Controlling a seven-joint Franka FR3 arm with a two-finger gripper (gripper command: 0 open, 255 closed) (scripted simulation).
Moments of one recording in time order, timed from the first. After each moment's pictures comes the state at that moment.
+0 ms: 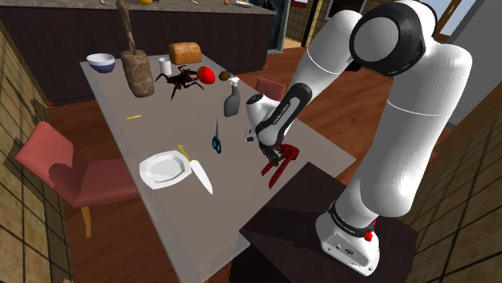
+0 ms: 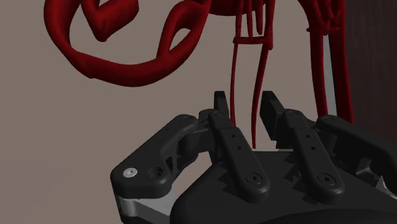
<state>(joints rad) 0.17 0.22 -0.26 -2.56 -0.37 2.44 -1.15</state>
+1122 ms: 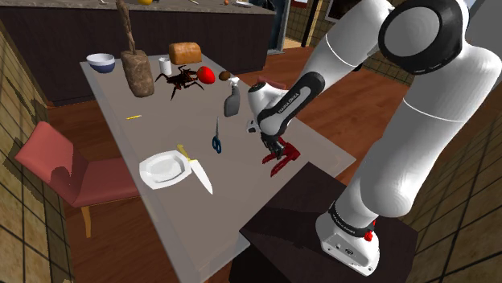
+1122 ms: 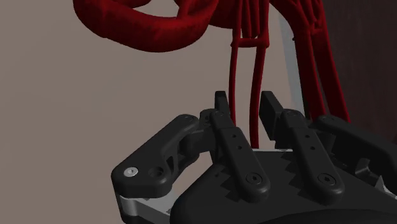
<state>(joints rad) 0.17 0.08 -0.27 -2.57 -0.37 2.31 -1.17</state>
